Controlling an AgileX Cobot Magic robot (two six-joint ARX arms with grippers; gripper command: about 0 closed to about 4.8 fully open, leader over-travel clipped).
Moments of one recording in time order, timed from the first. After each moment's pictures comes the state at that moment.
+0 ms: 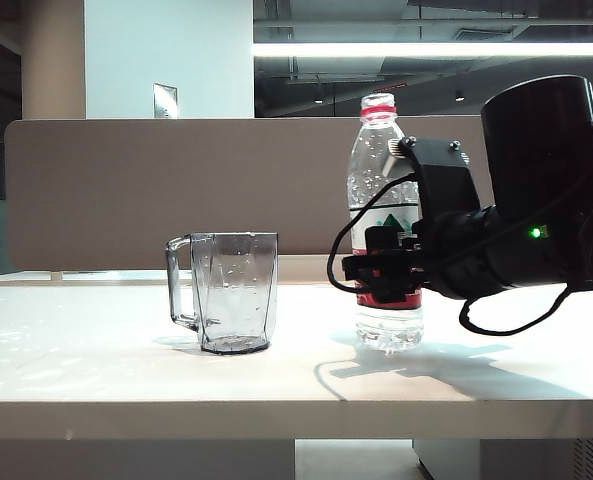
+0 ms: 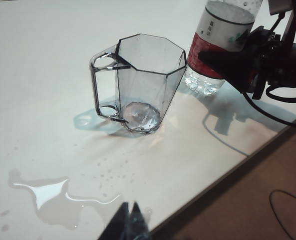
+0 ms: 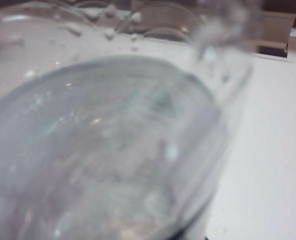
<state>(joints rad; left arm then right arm) -0.08 0.45 0.24 -0.18 0.60 0.10 0.53 1.92 0.53 1.24 0.10 -0.02</state>
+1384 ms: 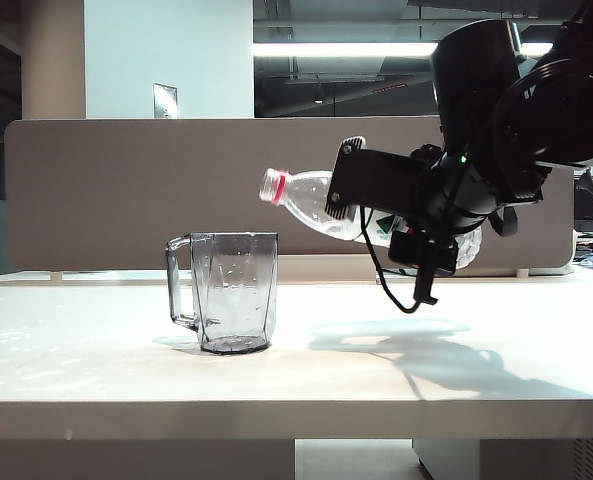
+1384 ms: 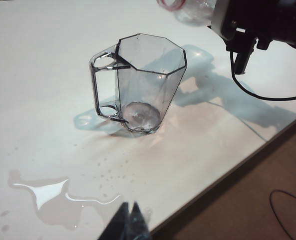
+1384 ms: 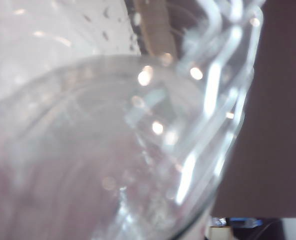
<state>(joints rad) -0.08 0.45 0.24 -0.18 0.60 0.10 0.53 1.79 0.75 0.84 0.43 -1.21</state>
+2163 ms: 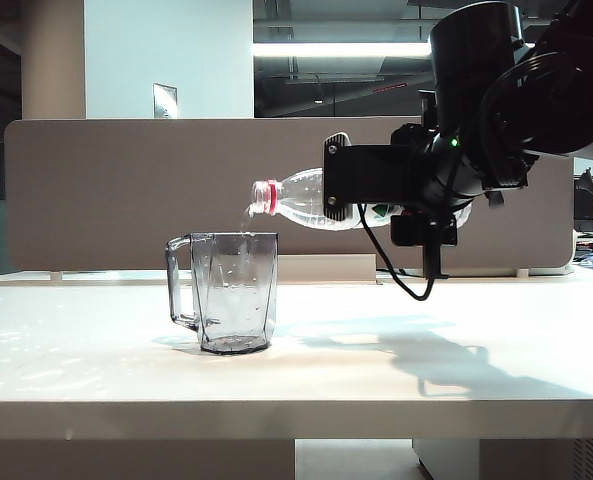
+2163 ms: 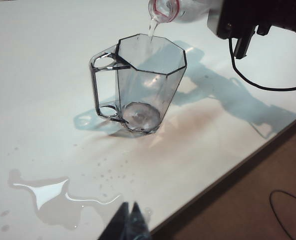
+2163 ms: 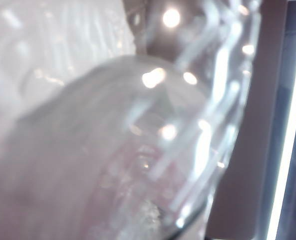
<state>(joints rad) -0.08 0.45 0.24 -0.18 0.60 0.10 0.53 1.79 0.78 0.91 0.42 -1.49</state>
